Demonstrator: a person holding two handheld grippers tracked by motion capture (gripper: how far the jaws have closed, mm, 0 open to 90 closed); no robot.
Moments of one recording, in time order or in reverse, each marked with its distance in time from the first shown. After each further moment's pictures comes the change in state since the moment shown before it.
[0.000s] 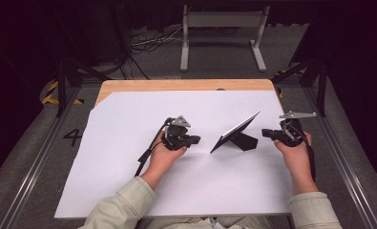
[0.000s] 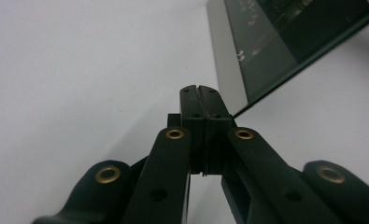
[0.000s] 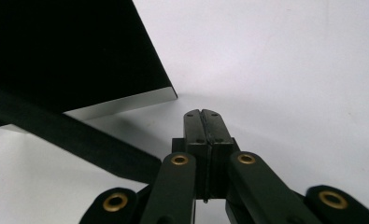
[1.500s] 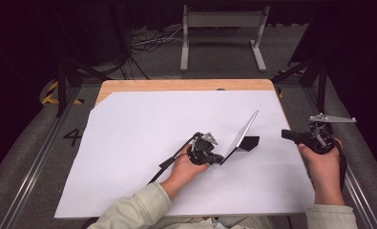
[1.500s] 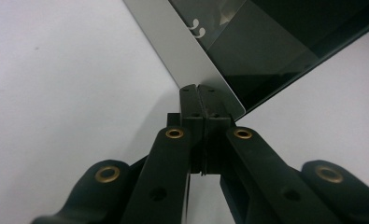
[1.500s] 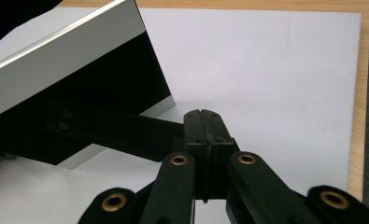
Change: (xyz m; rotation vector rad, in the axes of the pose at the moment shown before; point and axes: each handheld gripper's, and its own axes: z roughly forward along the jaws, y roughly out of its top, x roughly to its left) left arm -0.055 -0.003 0.064 0.141 -0.165 0.094; right arm -0.005 -0.005 -0.078 -0.100 0.037 0.063
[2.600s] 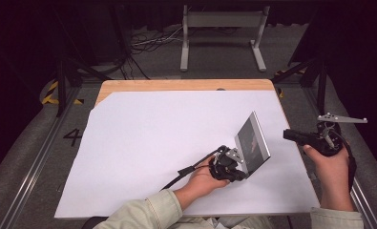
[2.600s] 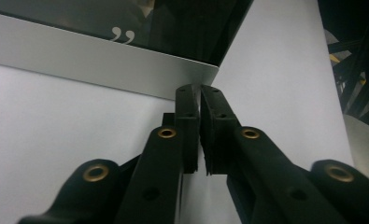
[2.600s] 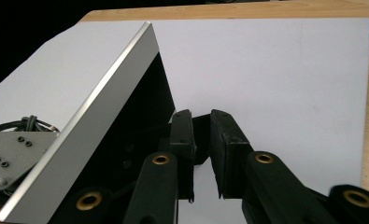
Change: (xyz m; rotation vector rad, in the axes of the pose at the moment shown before) left arm -0.055 0.016 0.039 0.041 -0.141 0.190; right arm 0.012 0.006 -0.022 -0.022 0.052 0.033
